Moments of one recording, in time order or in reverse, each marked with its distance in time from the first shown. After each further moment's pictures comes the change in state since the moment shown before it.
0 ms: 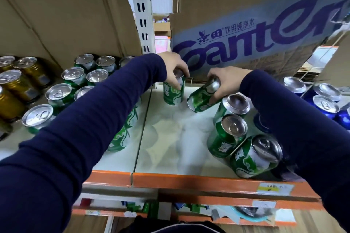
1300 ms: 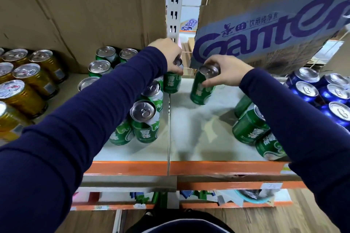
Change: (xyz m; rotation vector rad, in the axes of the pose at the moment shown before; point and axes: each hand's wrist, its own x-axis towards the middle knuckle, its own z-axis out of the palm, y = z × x) left_hand -0.039 -0.067 0.011 0.253 0.247 -0.120; right_hand 0.008 -0.080 0.014 0.202 0.237 -0.037
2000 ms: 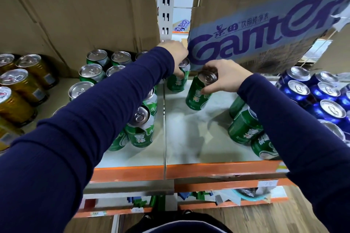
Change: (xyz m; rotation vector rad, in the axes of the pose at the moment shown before) left_hand 0.025 0.025 -0.005 0.157 -0.022 0.101; right_hand -0.016 0.001 0.000 -0.020 0.034 0.016
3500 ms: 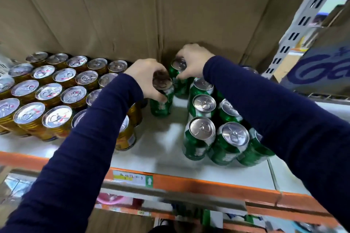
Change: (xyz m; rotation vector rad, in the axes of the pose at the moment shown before) left_hand -0.256 -0.224 0.069 -0.464 0.161 -0.278; right_hand 0.191 -0.289 0.095 -0.243 0.006 -0.266
